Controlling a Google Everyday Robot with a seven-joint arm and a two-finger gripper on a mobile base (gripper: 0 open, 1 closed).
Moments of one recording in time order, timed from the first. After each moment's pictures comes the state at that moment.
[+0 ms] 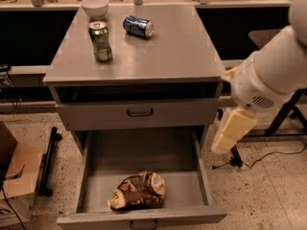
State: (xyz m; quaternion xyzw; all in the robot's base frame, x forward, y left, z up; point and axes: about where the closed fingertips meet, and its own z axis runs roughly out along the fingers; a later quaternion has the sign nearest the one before) arm 0.440 -0.155 0.893 -0.60 0.77 0.01 0.20
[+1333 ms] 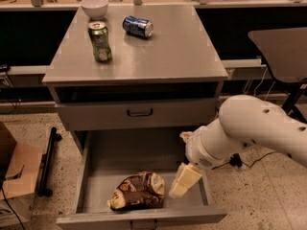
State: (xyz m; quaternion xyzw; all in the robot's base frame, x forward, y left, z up) arm 0.422 -0.074 0.698 -0.59 0.77 0.15 0.20
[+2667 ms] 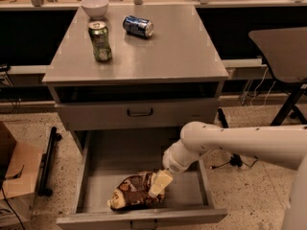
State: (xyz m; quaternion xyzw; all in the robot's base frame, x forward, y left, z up) arm 0.483 -0.029 0.512 -0.54 0.80 0.20 0.14
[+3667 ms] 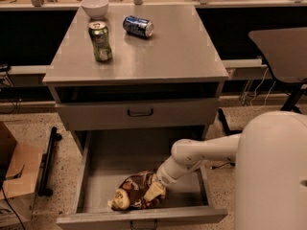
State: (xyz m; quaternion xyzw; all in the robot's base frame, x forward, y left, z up) arm 0.479 -0.006 0.395 -0.48 0.84 0.25 0.09
